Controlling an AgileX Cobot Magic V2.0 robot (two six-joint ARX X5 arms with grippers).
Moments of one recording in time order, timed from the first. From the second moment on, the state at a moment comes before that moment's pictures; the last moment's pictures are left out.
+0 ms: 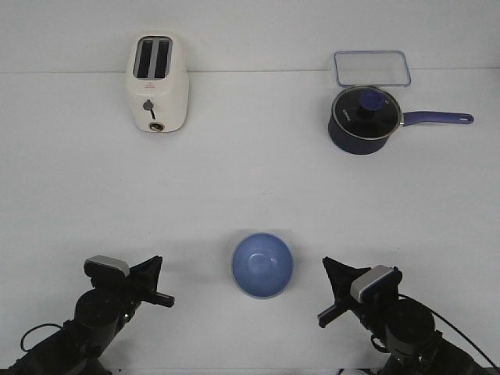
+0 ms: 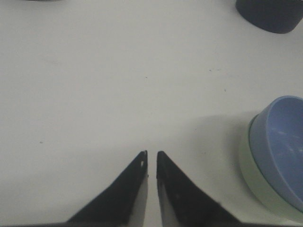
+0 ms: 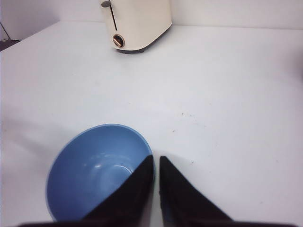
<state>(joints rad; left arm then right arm) -0.79 0.50 0.52 -0.35 -0.34 -0.42 0.86 0.38 0.52 -0.43 0.24 0.29</state>
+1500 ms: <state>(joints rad) -0.03 0.00 0.03 0.00 -0.05 0.02 0.86 0.37 0.52 -0.41 0.24 0.29</state>
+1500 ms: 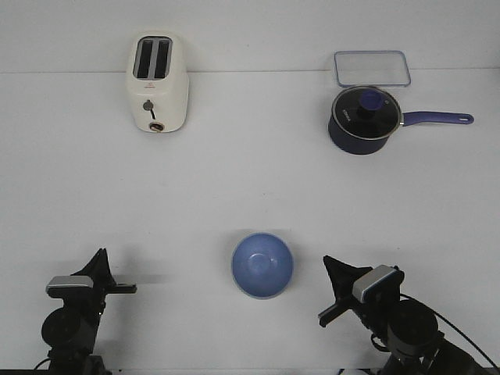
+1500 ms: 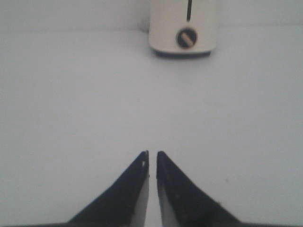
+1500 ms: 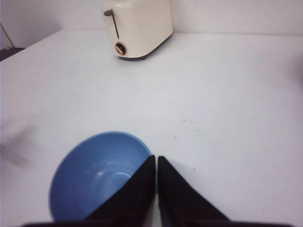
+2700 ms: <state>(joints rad) -0.03 0.00 0.03 0.00 -0.05 0.02 0.13 0.11 0.17 -0.19 0.03 0.07</state>
